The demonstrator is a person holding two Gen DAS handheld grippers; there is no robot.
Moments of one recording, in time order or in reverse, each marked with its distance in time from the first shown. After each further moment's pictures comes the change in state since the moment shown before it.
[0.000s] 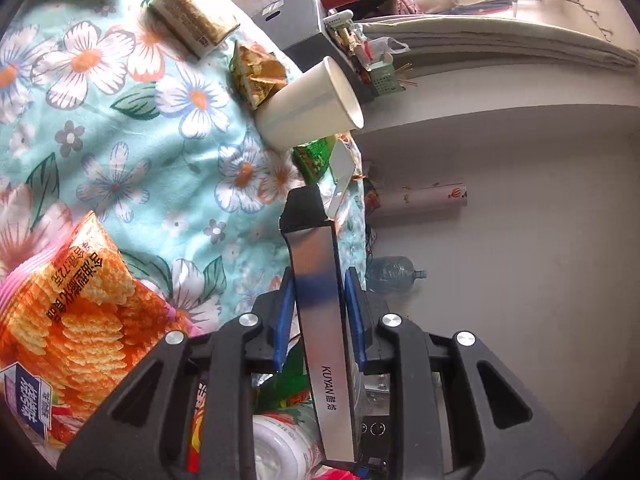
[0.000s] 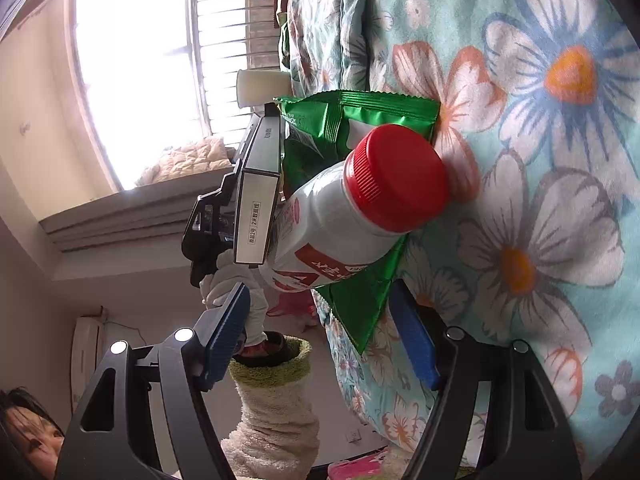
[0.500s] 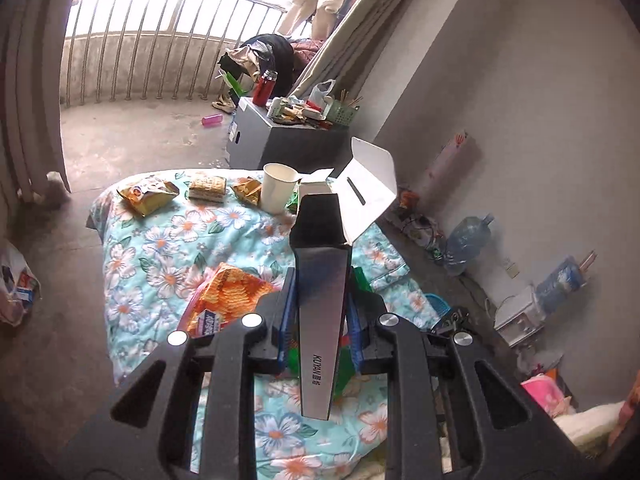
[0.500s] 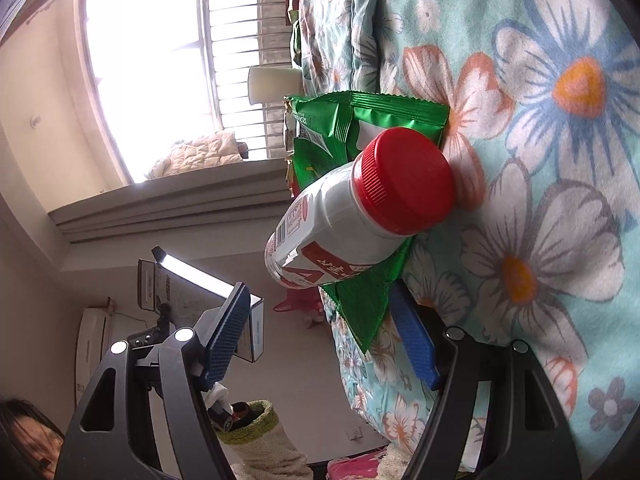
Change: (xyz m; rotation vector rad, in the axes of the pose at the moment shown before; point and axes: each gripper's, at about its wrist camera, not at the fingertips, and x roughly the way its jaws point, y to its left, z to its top) left arm -0.210 -0.133 -0.142 0.693 -0.169 0.375; right arm 0.001 -0.006 0.006 -0.017 0.012 0.036
